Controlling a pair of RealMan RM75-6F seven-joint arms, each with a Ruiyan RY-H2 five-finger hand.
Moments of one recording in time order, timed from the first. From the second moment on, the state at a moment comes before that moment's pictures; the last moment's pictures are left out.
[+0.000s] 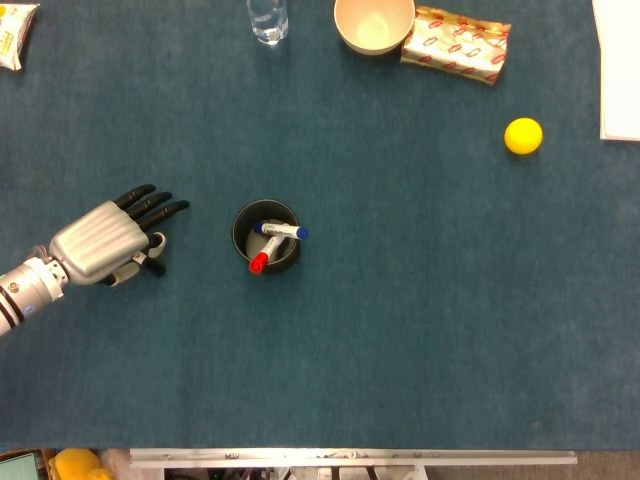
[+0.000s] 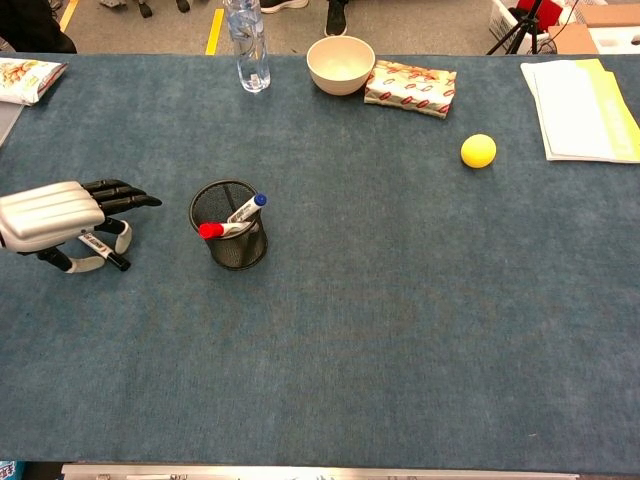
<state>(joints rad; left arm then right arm) -0.58 -1.55 0.32 -0.65 1.91 1.26 -0.45 0.08 -0.99 0.10 -1.71 -1.43 1.45 0.04</state>
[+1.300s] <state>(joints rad) -0.64 -1.33 0.25 -1.00 1.82 1.29 -0.67 0.08 -1.00 0.10 -1.69 -1.43 1.45 0.04</state>
